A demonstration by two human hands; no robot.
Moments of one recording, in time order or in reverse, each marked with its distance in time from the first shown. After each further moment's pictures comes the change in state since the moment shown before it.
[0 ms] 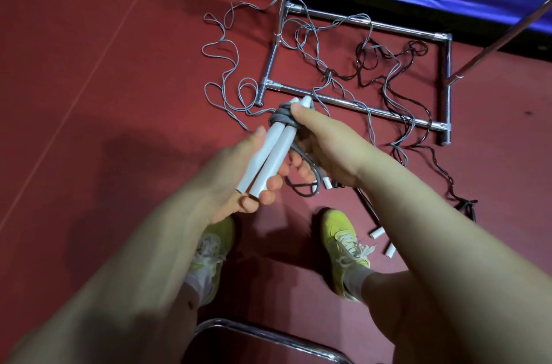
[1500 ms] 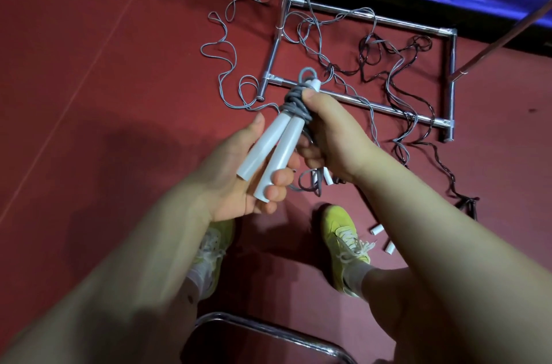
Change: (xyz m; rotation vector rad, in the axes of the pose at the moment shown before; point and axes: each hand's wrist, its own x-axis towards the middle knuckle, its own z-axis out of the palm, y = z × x) left_hand -0.013 0.008 -0.001 -0.328 -0.461 -0.153; right_hand -0.002 -0.001 0.004 0.067 0.007 -0.125
